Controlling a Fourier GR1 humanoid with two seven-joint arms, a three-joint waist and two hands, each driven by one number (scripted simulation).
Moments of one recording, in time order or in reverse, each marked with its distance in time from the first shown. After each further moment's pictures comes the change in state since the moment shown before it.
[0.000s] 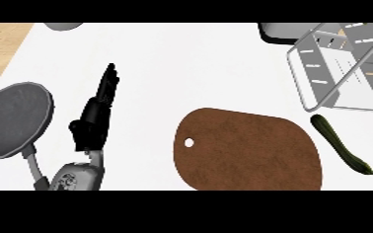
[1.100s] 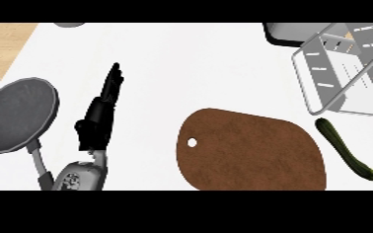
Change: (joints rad) left arm -0.008 -0.005 -0.024 -0.002 -0.007 0.005 0.012; right arm -0.071 0.227 0.436 -0.422 0.340 0.069 0.069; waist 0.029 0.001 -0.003
